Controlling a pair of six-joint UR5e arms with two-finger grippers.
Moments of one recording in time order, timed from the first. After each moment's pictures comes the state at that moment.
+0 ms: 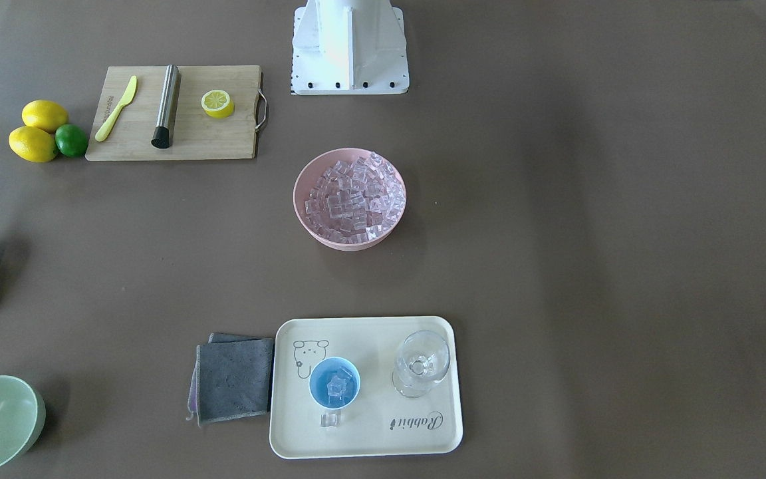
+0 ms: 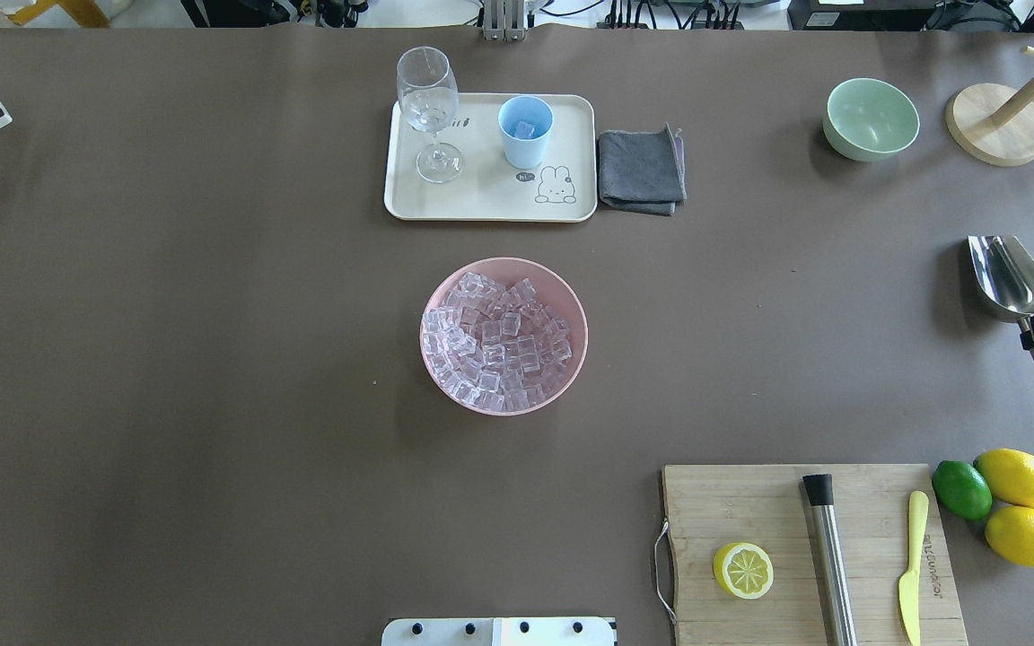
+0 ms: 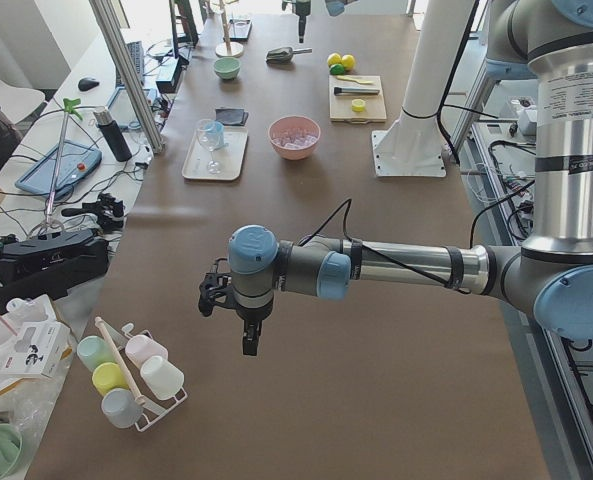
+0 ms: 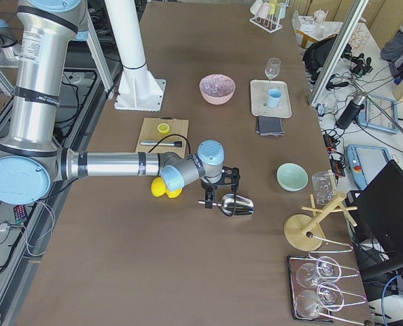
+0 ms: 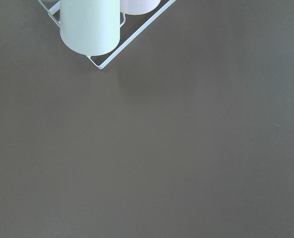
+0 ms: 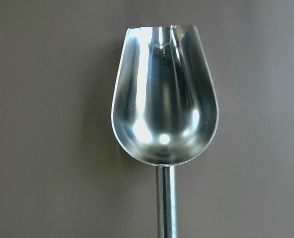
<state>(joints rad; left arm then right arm) -1.56 -1.50 -1.69 -1.66 -2.31 -0.08 1.21 -1.77 1.74 -1.13 2.30 0.59</state>
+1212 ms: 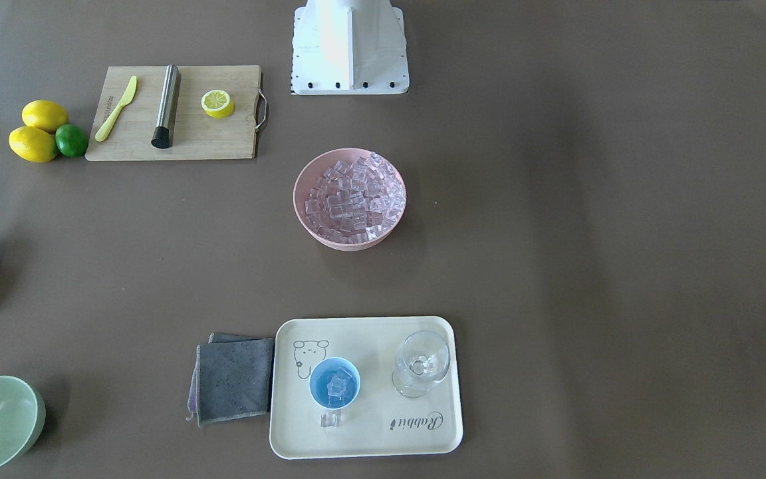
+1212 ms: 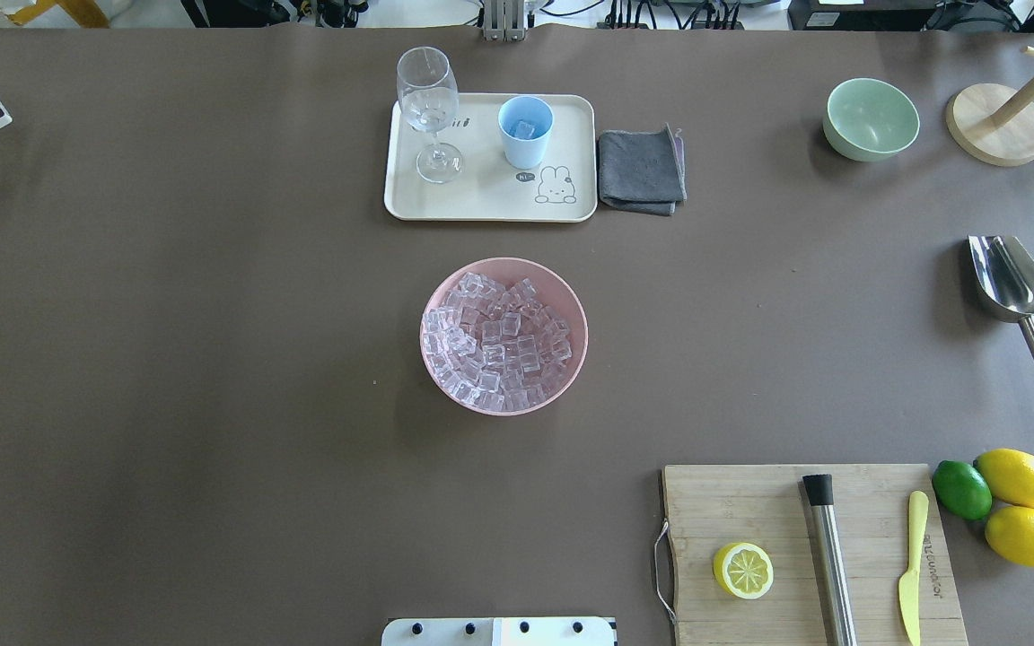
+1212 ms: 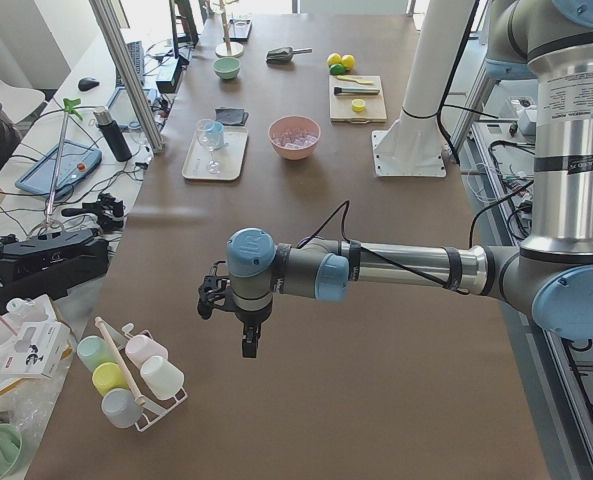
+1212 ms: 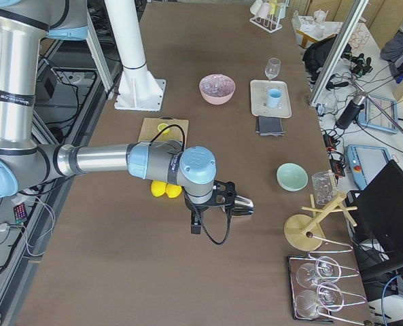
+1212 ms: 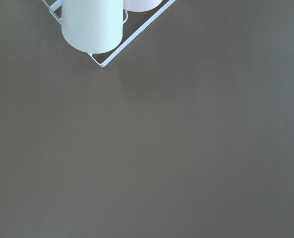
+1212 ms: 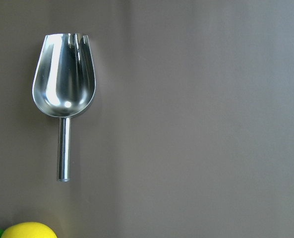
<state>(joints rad) -1.56 -1.51 -1.68 -1.66 -2.31 -0.08 1.69 -1.76 1.88 -1.81 2.36 -0.14</state>
